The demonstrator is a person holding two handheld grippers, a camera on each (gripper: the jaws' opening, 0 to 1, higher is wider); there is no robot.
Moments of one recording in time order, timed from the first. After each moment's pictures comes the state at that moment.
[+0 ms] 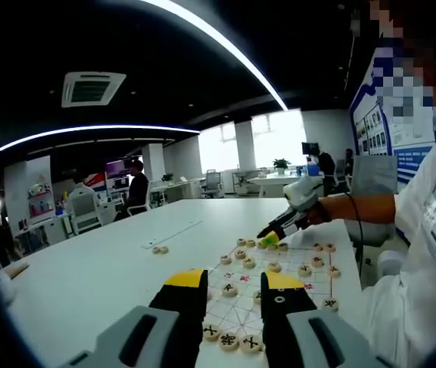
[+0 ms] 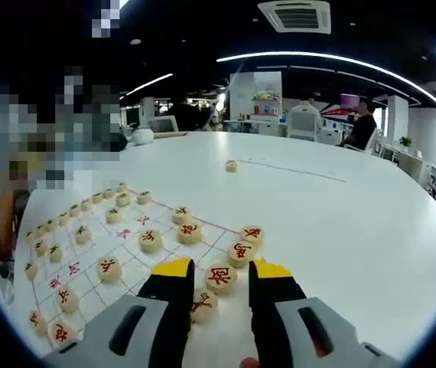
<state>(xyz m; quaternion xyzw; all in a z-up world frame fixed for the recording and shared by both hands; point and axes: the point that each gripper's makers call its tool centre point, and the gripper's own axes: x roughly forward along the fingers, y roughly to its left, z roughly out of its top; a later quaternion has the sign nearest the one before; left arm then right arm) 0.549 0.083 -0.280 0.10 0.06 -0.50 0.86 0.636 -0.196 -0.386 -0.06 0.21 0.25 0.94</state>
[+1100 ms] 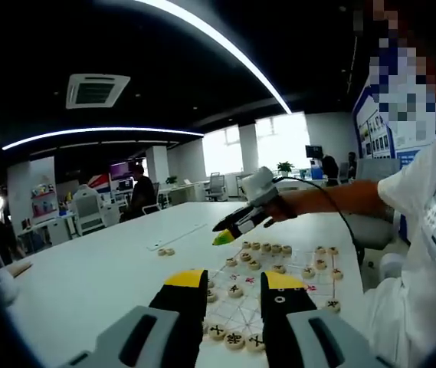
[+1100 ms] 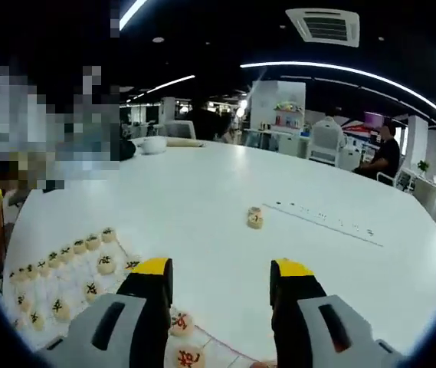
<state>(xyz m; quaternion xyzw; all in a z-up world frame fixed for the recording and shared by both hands) 0.553 0.092 -0.273 0.09 0.05 -0.49 0.87 0.755 -0.105 -0.348 -0.10 0.19 0.30 0.93</state>
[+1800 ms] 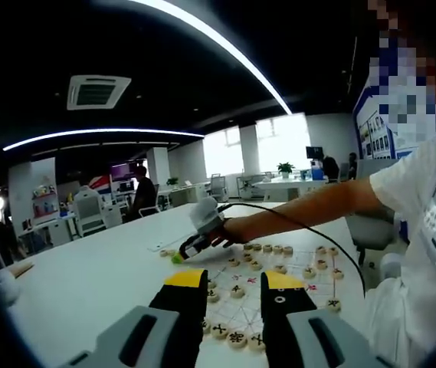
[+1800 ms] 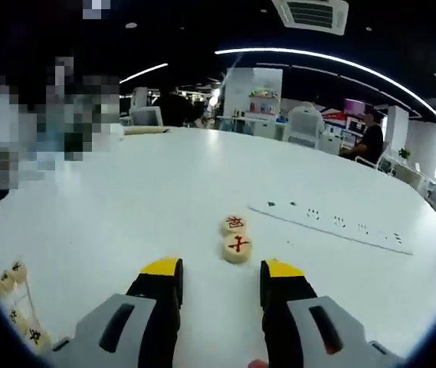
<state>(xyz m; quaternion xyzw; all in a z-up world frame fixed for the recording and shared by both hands) 0.552 0.097 -0.272 0.09 0.05 -0.49 0.87 0.871 -0.072 -0.406 -0.09 0.22 0.21 0.95</state>
